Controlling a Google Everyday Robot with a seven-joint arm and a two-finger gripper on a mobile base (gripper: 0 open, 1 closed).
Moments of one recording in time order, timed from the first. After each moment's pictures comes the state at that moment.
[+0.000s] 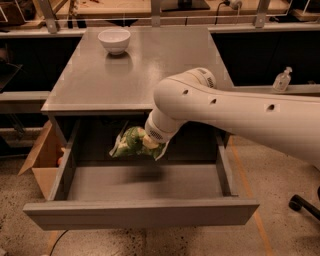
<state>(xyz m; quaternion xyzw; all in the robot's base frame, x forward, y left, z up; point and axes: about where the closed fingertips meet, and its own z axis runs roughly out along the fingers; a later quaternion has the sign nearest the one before) 0.570 0.025 0.740 -0.52 0.82 0.05 0.23</state>
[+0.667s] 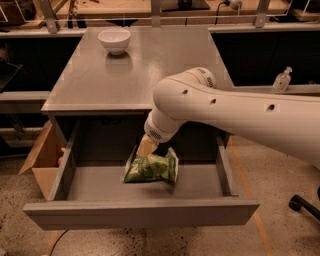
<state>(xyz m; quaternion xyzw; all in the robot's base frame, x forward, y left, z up) 0.569 0.027 0.741 -0.52 0.82 0.05 0.23</state>
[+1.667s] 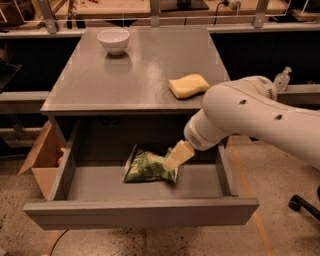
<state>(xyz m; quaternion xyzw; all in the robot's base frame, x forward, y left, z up) 0.540 -0.080 0.757 -0.42 0.87 0.03 0.24</state>
